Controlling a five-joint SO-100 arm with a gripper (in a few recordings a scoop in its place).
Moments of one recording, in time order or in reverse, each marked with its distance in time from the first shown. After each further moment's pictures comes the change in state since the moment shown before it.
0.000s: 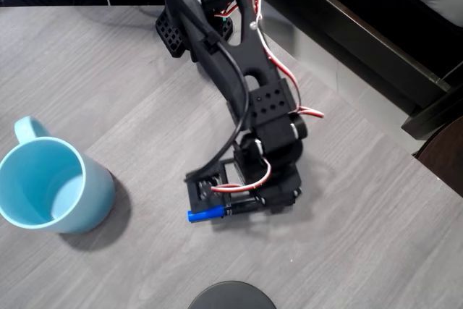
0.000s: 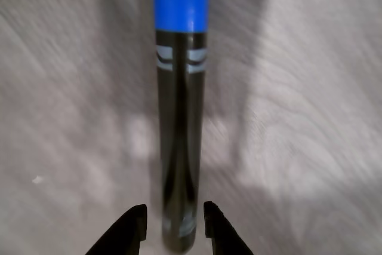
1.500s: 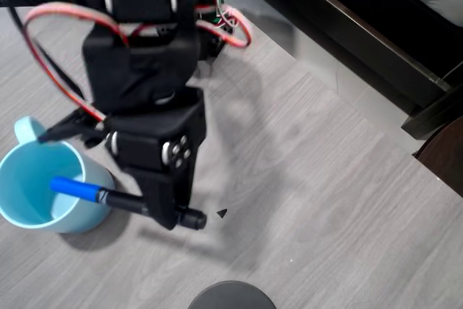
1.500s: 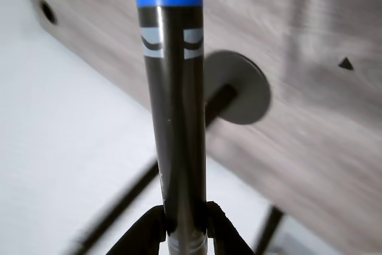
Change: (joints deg) arm 26.5 22.1 -38.8 27.9 12.6
